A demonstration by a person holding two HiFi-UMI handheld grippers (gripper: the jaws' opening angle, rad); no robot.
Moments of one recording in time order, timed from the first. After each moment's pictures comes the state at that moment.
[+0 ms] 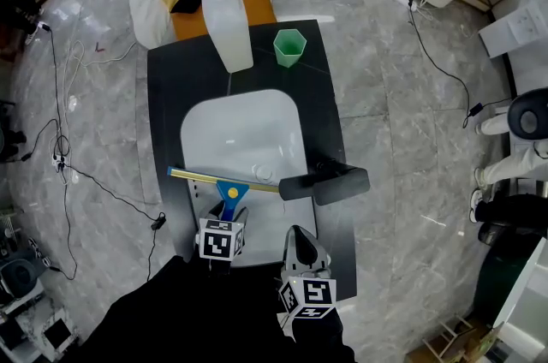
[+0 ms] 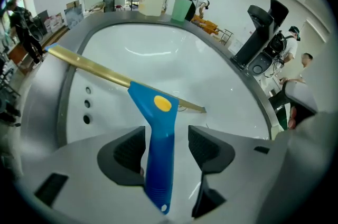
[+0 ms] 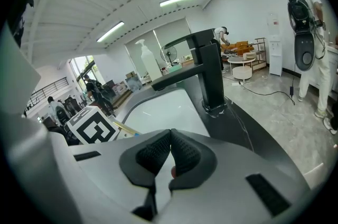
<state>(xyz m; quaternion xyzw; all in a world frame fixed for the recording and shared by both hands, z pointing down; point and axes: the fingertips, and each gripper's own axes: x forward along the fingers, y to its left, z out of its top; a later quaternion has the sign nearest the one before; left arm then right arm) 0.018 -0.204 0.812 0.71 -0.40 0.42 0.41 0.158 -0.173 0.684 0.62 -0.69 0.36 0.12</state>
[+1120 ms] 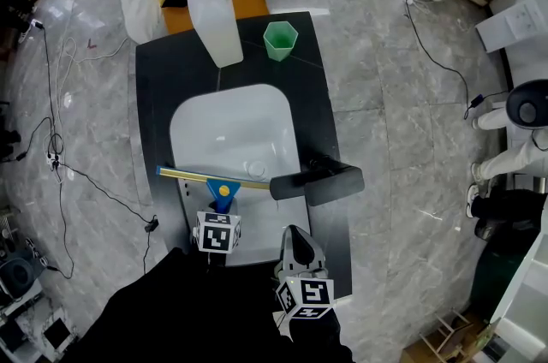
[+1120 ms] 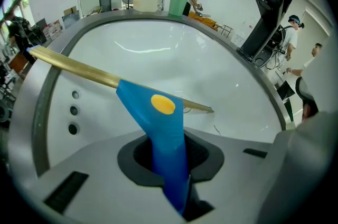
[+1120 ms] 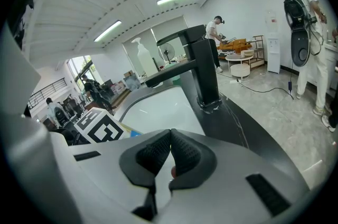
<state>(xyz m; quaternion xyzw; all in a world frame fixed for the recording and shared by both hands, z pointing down) 0.026 -0.216 0.842 0.71 -0.41 0.43 0.39 0.170 -0.169 0.698 0.62 -0.68 0.37 0.12</state>
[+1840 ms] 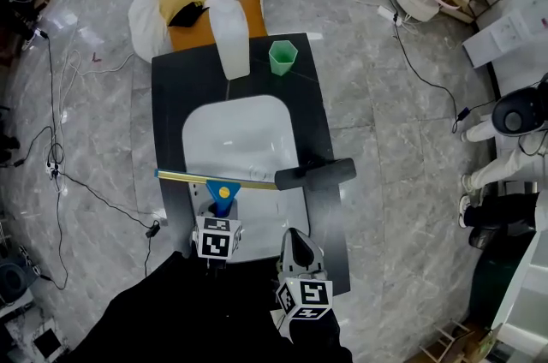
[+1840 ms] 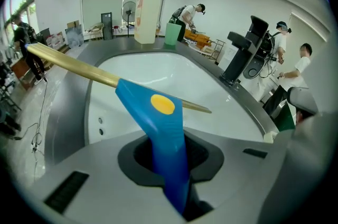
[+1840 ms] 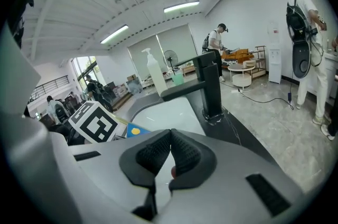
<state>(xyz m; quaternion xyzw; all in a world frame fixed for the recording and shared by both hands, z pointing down) 0.018 -0.220 0.761 0.75 -0.43 0.38 0.33 0.154 -0.148 0.644 0.63 -0.69 0.33 0.11</state>
